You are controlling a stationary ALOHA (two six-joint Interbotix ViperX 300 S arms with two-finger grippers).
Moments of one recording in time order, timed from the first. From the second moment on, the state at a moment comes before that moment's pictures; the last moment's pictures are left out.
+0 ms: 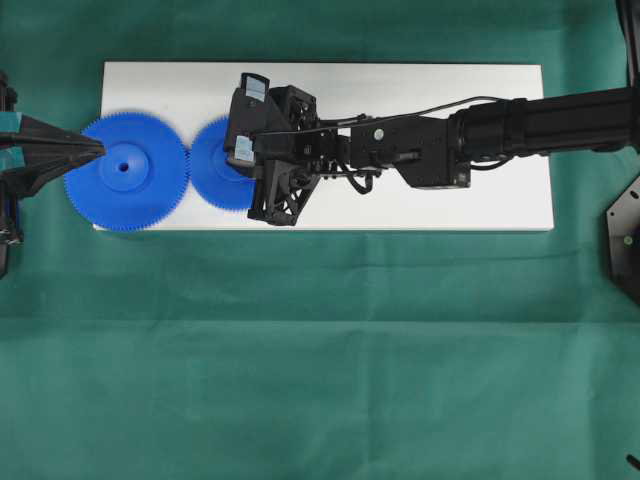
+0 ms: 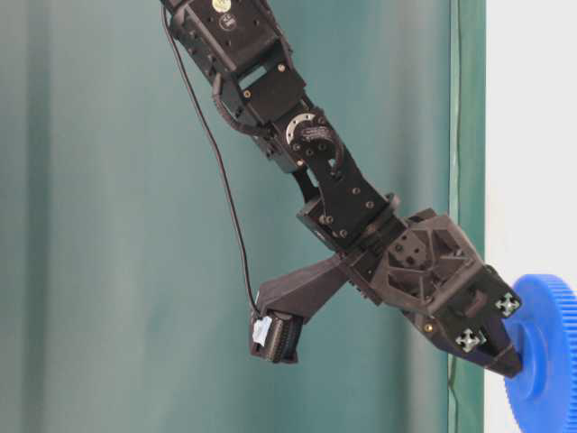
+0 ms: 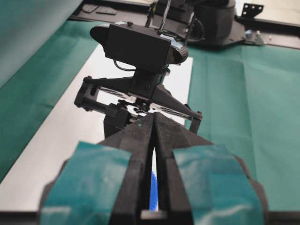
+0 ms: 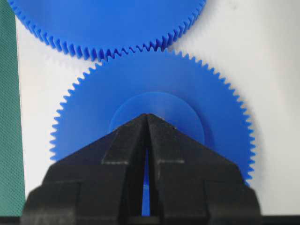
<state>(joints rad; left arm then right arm) 0.15 -1.05 1.32 -0.02 -0.29 -0.04 -0.16 0.43 0.22 -0.22 0.13 0.34</state>
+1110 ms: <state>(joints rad) 0.10 -1.08 1.34 -0.02 -0.29 -0.04 -0.28 0.10 0.68 -0.22 0.18 0.38</state>
